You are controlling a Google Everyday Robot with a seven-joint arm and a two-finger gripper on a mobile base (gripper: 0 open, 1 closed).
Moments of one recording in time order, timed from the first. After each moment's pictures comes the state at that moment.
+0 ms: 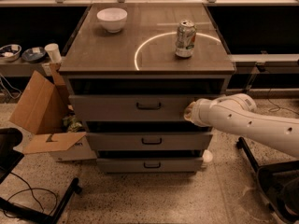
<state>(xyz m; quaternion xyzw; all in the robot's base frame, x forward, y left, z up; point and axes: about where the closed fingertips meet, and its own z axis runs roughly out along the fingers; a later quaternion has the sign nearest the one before) 0.670 -0.173 0.625 -0.58 0.72 -0.12 0.36</state>
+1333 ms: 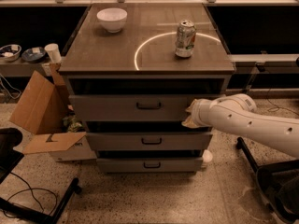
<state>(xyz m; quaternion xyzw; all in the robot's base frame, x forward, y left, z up) 0.670 -0.173 0.625 -0.58 0.72 -0.12 0.36</state>
